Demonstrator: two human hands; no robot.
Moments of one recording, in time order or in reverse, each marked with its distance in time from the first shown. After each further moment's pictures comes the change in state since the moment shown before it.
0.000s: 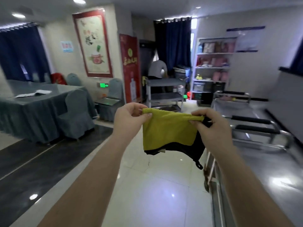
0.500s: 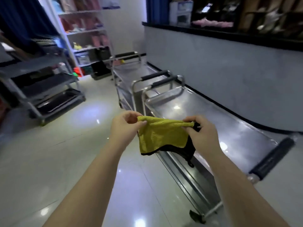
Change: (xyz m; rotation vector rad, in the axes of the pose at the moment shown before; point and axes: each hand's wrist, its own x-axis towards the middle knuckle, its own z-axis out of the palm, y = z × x) left_hand 0.115 -0.139 0.191 -0.175 -0.884 -0.029; right_hand -0.051 0.114 0.029 -0.396 0.529 0.558
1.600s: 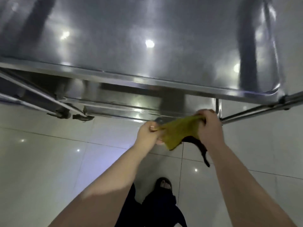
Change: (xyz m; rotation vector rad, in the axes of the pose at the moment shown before) left_hand 0.149 -0.422 0.279 0.077 -1.194 -0.626; right_hand -0.047 0.372 0.162 -0.583 0.540 0.940
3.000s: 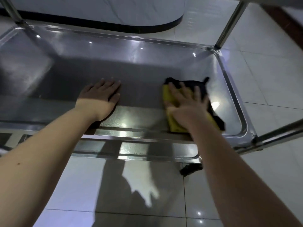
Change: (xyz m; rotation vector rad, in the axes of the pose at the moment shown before) left_hand 0.338 -0.005 -0.047 1.470 0.360 0.756; right_hand 0.219 0.146 0.178 -0.584 -0.029 -0.088
